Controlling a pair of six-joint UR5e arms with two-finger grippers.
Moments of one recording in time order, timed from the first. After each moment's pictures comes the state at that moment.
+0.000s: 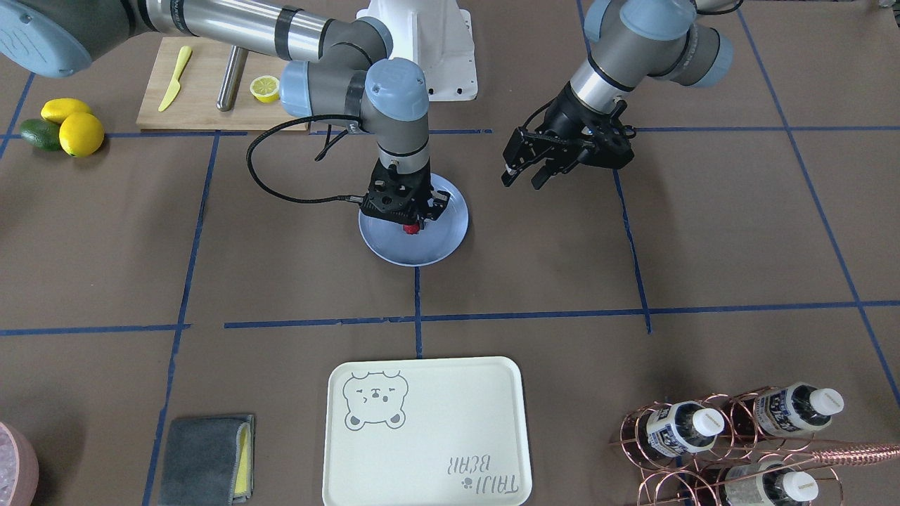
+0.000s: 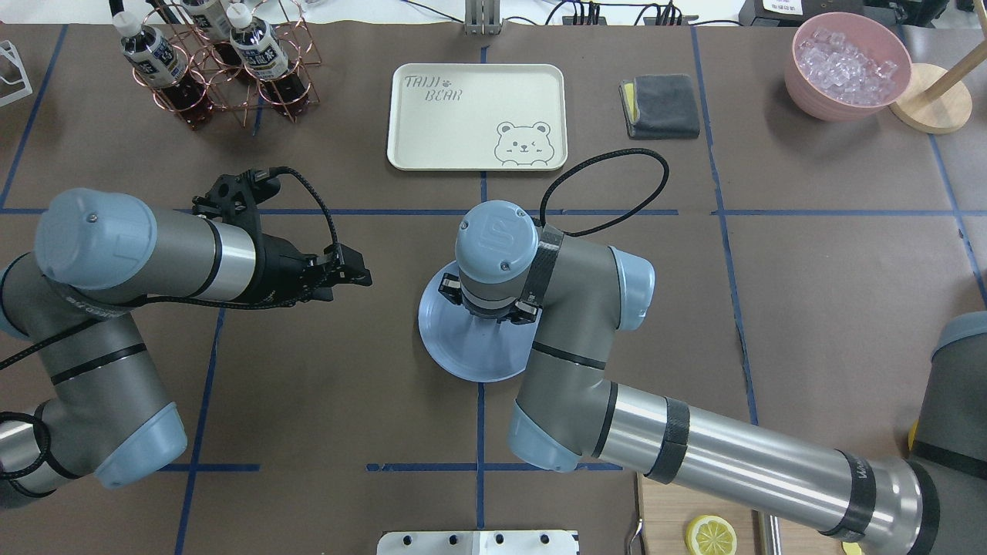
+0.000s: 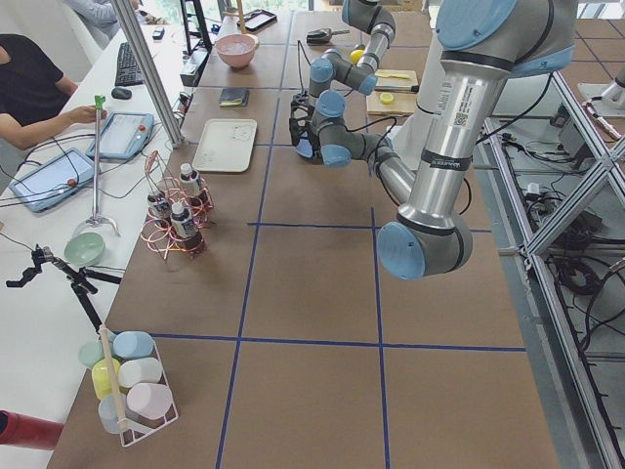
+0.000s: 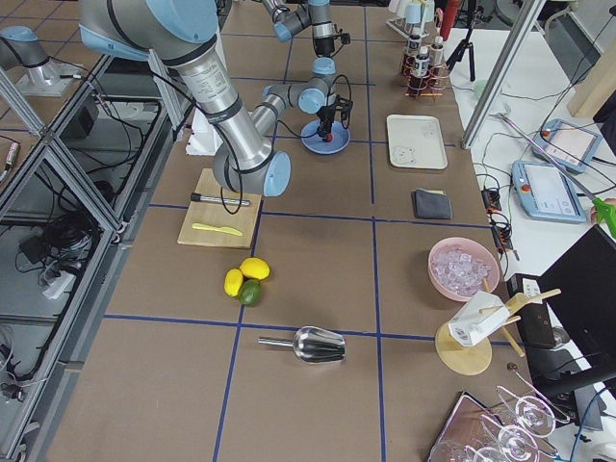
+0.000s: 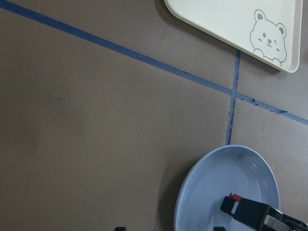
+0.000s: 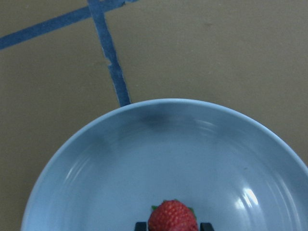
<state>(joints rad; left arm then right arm) -0.60 -1.87 -1.90 -2.17 -1.92 -1.55 0.44 -0.76 1.45 -1.47 1.80 1.59</state>
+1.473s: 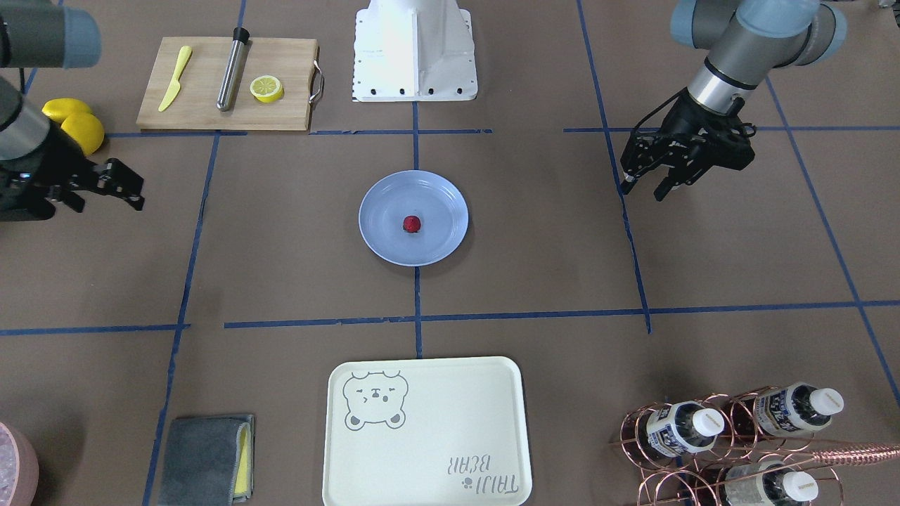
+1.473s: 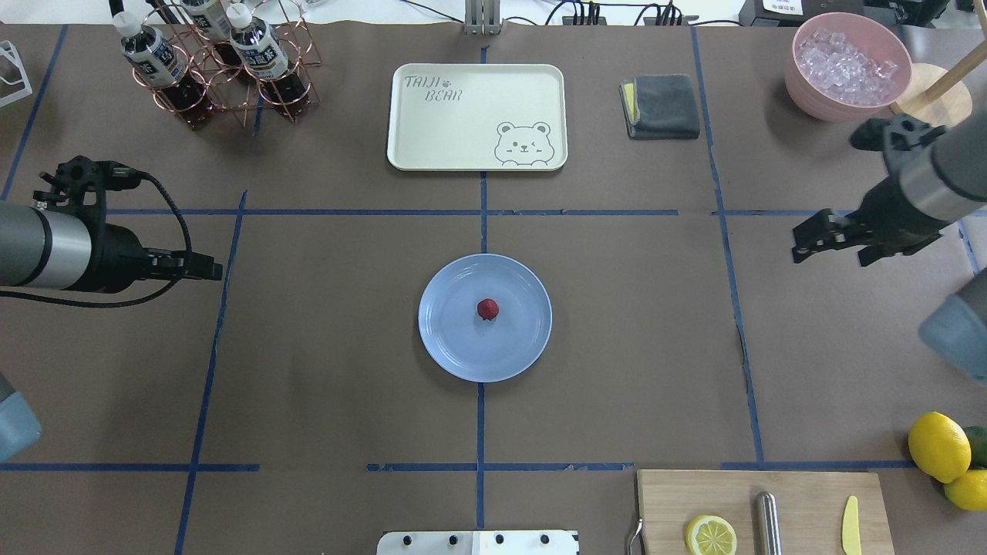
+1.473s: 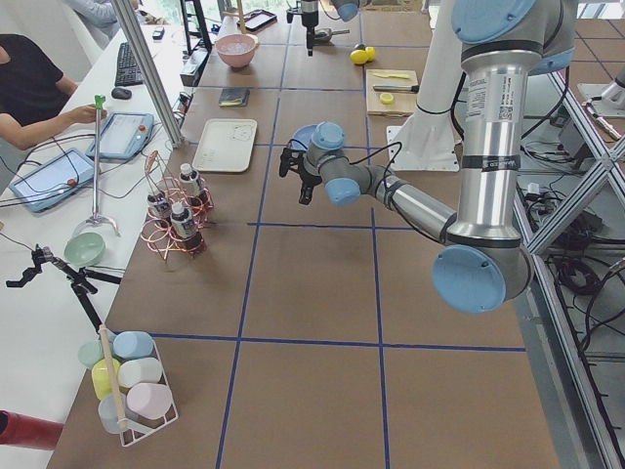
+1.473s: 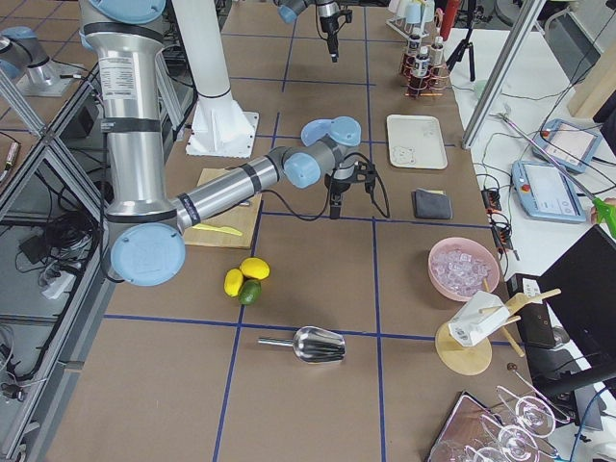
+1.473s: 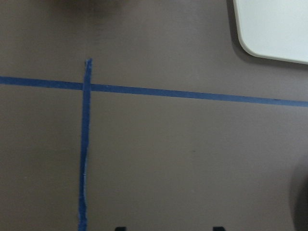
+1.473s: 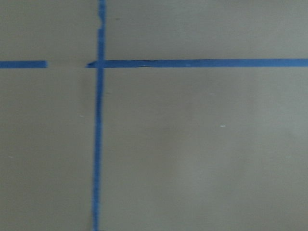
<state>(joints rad) -0.80 -1.55 -1.97 -2.17 -2.02 -0.97 1.06 -1.58 1.94 -1.47 2.25 0.66</state>
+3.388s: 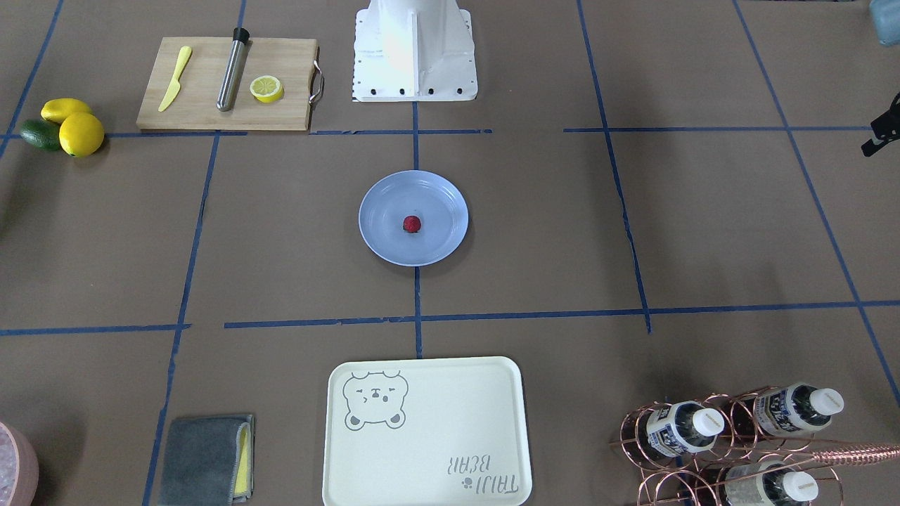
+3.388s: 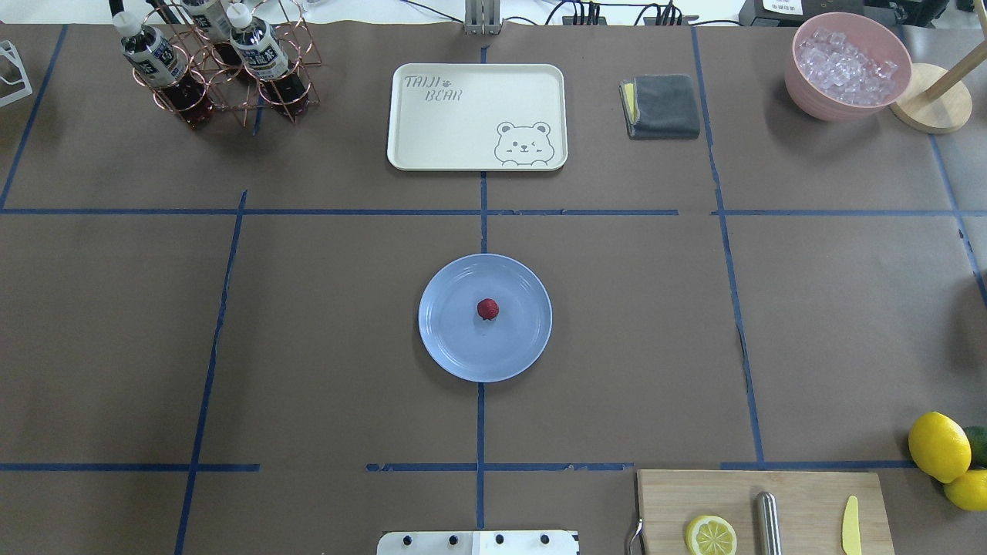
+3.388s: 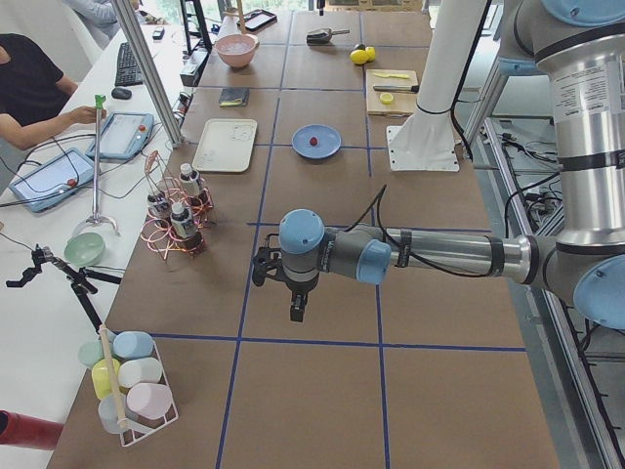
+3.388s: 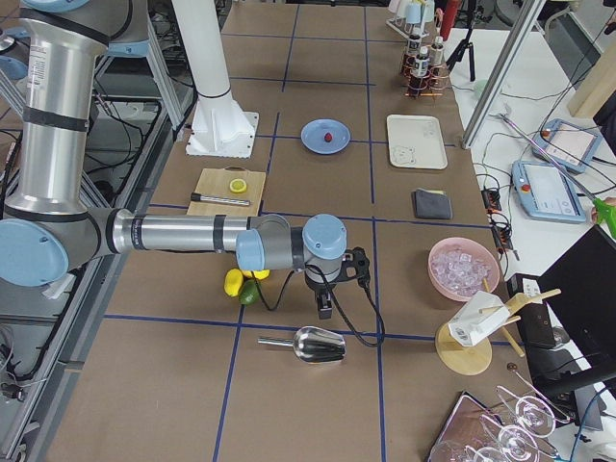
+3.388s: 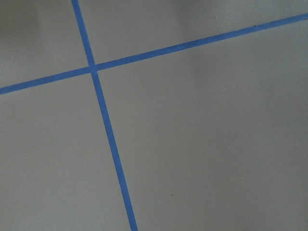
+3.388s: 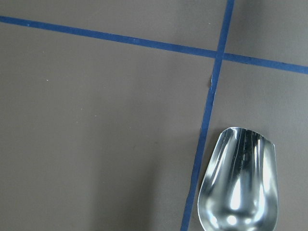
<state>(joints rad) -1.45 -1.36 -1.82 -1.75 -2.39 -0.17 1.49 -1.76 1.77 -1.48 2.41 -0.05</state>
